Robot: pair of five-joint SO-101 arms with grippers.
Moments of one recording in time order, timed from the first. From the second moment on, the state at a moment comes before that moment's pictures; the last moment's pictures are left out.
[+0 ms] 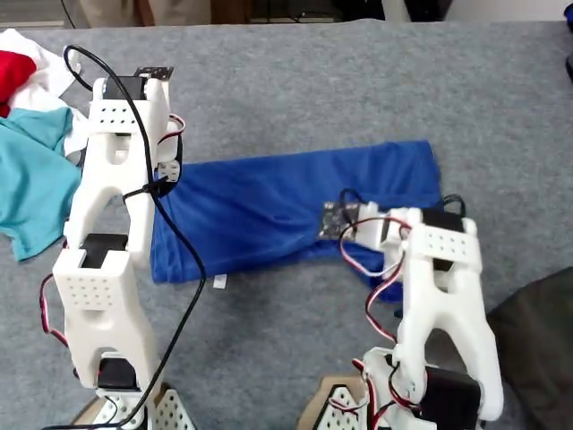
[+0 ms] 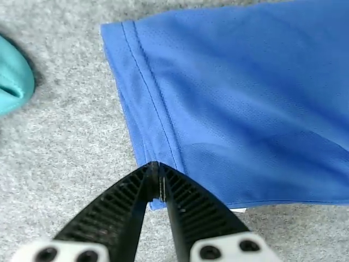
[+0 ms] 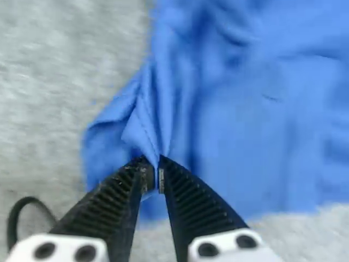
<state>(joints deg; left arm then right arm) -2.5 28.6 -30.1 100.1 -7.1 9.1 -22.6 50.8 58.1 79.3</state>
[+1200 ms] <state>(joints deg) -5.5 28.6 -30.1 100.1 -7.1 5.6 -2.4 22.4 46.5 75.5</state>
